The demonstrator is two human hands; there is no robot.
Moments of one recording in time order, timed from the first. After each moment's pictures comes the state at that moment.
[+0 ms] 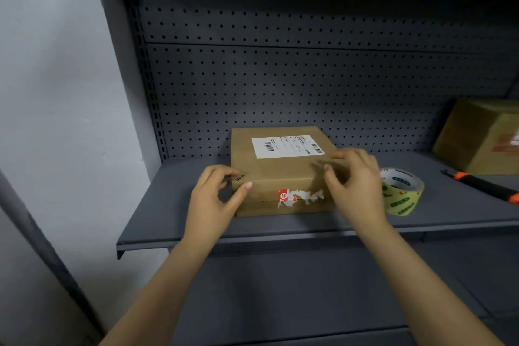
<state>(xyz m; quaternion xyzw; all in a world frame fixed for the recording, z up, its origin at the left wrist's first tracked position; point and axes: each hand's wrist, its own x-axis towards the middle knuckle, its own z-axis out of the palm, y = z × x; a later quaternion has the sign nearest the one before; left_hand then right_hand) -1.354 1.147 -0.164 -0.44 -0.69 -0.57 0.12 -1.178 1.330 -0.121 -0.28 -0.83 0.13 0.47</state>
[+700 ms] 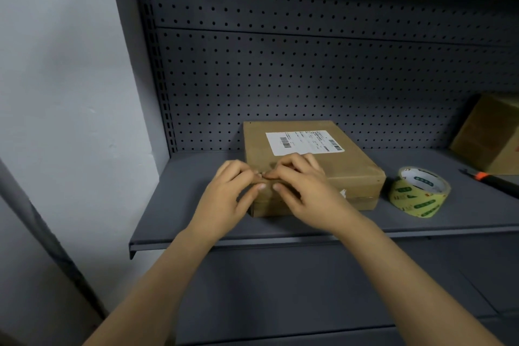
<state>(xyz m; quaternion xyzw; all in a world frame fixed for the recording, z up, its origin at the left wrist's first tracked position) -1.390 1.146 -0.166 -0.59 -0.65 -0.43 0.21 -1.245 1.287 -0.129 -0.03 -0.95 0.10 0.29</state>
